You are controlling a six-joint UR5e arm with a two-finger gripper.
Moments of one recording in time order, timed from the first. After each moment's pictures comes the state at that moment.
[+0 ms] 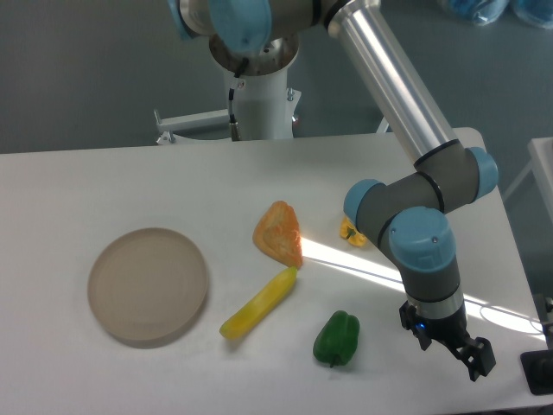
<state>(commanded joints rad) 2.31 -2.45 -0.89 -0.89 1.72 1.29</state>
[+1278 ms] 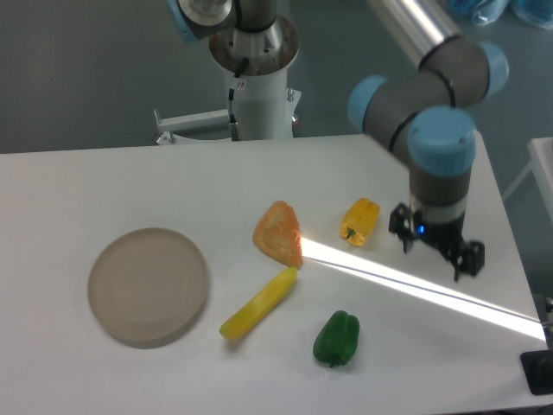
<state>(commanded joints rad) 2.47 -1.97 -1.38 -1.20 1.51 1.26</state>
